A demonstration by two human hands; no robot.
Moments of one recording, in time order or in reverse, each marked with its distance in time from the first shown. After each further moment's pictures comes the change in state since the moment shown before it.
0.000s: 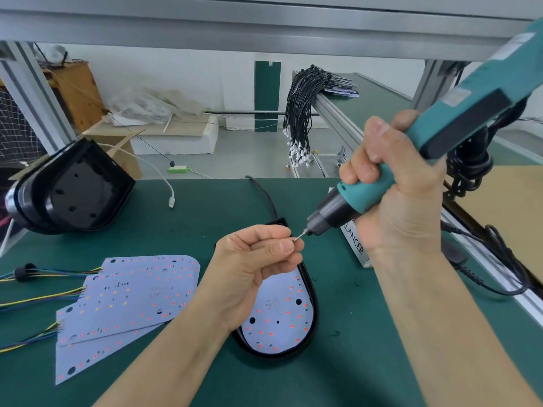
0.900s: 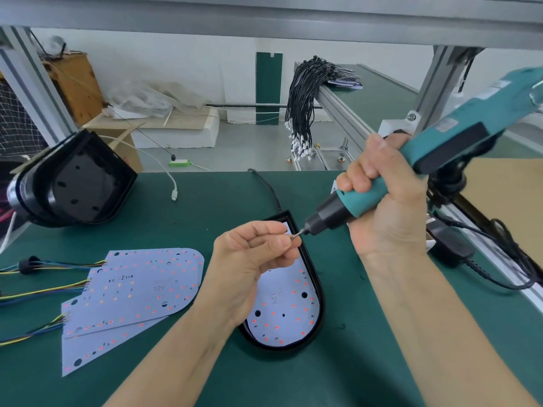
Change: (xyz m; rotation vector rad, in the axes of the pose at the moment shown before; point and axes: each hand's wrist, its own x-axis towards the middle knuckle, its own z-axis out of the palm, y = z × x) left_hand 0.001 -0.009 -0.009 0.040 0.090 0.066; right_hand -0.005 0.023 -0.019 0.029 0.052 0.063
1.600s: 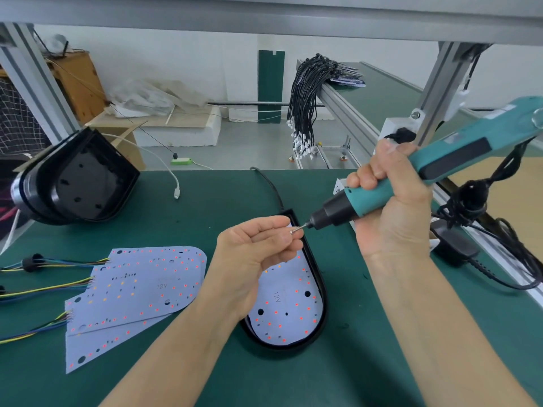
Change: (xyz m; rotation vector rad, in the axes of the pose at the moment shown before) left_hand 0.005 0.001 -0.001 0.025 0.031 -0.059; right_hand 0.003 0.007 -0.013 0.035 0.088 -0.023
